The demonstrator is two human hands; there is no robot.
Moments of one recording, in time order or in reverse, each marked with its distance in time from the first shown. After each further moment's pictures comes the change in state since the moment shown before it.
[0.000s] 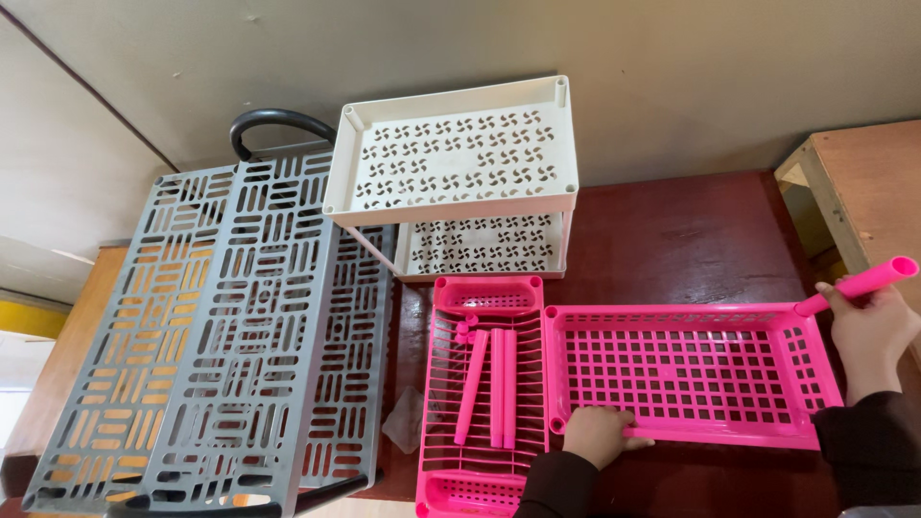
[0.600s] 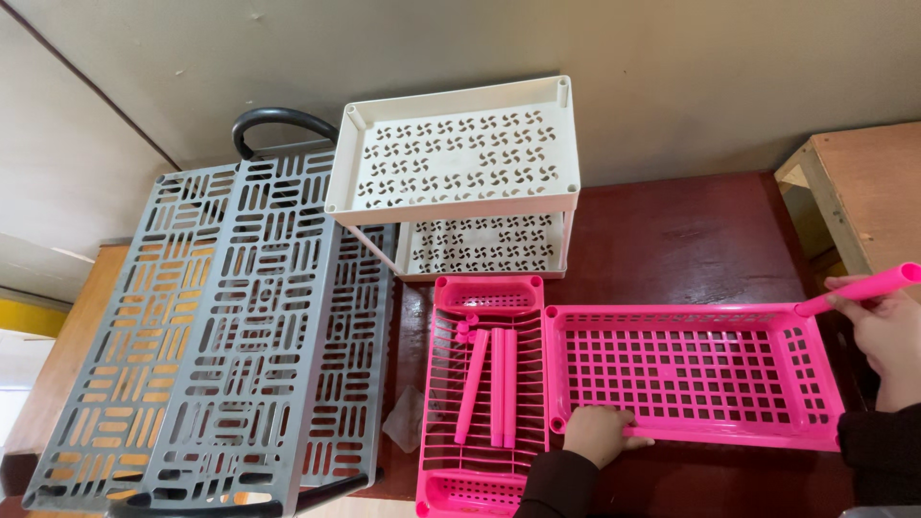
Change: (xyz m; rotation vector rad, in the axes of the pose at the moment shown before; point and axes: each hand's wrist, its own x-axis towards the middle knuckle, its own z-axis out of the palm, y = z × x) left_hand -0.002 0.001 -0.003 -0.034 0.057 0.004; right_hand 0.022 0.012 -0.012 0.555 -0.295 -0.139
